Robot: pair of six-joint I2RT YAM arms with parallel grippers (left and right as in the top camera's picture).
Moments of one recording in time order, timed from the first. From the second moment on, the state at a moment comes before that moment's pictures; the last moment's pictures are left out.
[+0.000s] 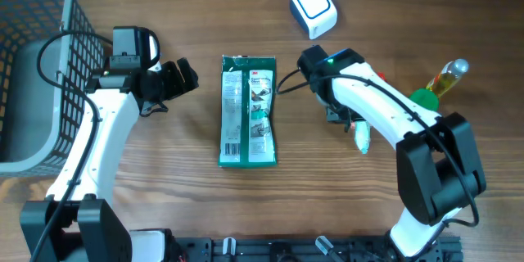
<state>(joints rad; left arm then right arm) 0.00 1.52 1.13 -0.75 0.14 -0.41 0.47 1.88 1.29 -1.16 0.54 0.56</state>
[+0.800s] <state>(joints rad) 0.00 1.52 1.13 -0.75 0.14 -0.41 0.46 1.65 1.37 -0.95 -0.20 0.47</state>
